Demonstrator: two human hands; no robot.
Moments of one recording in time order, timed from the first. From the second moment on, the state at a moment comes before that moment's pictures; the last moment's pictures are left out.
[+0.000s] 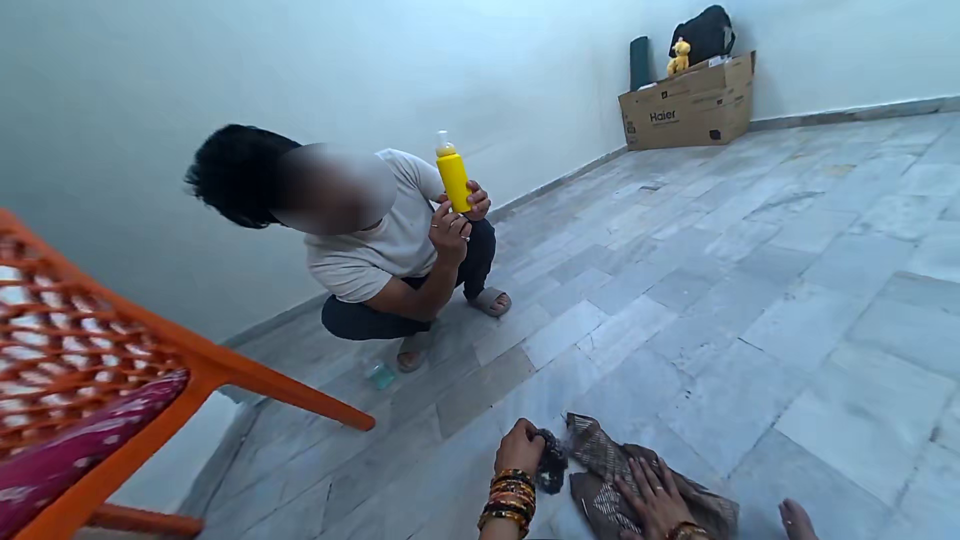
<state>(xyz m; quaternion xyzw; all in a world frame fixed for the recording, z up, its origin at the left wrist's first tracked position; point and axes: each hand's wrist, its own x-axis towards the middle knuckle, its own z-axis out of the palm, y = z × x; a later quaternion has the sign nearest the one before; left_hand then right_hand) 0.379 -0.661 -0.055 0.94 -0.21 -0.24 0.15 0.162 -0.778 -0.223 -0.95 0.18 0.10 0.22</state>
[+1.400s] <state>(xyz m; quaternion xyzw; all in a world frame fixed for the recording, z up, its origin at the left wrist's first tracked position) 0.325 -0.658 -0.069 0.93 -0.26 -0.26 0.02 0.078 -0.812 -0.193 -0.88 0.39 0.22 0.18</state>
